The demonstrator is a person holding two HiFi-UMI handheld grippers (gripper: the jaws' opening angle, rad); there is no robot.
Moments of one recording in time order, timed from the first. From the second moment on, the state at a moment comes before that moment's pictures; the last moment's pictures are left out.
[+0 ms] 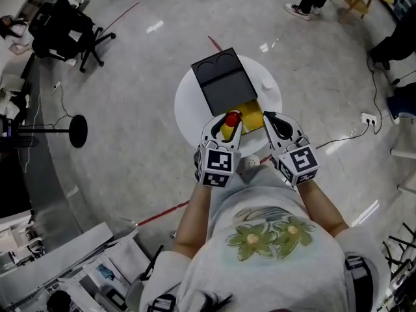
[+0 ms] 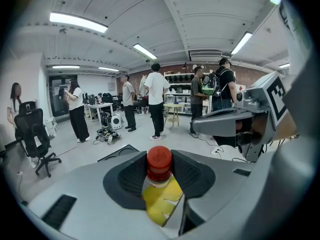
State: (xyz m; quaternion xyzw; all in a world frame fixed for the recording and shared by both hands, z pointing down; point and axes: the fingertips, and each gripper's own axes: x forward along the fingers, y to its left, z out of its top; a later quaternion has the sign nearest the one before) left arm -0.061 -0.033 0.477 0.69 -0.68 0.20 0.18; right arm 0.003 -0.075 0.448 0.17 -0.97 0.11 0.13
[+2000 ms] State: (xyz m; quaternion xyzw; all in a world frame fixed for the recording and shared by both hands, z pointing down) left arm -0.060 -0.047 0.579 0.81 -0.44 0.33 0.20; right arm -0.043 -0.104 0.485 0.32 -0.92 0.17 0.15
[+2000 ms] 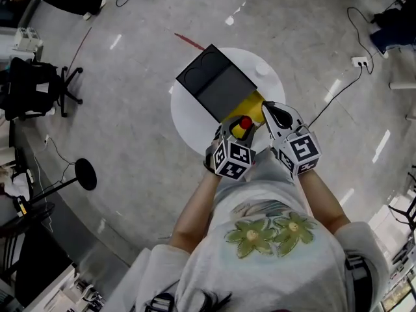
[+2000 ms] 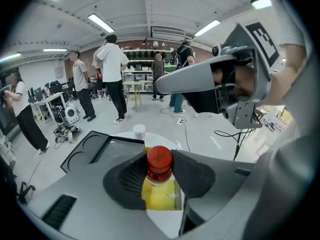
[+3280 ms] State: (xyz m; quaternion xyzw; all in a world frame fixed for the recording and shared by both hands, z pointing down) left arm -0.051 -0.057 0.650 0.81 -0.39 0.37 0.23; right arm -0.013 -0.114 0.507 0.38 -0.89 0.20 0.17
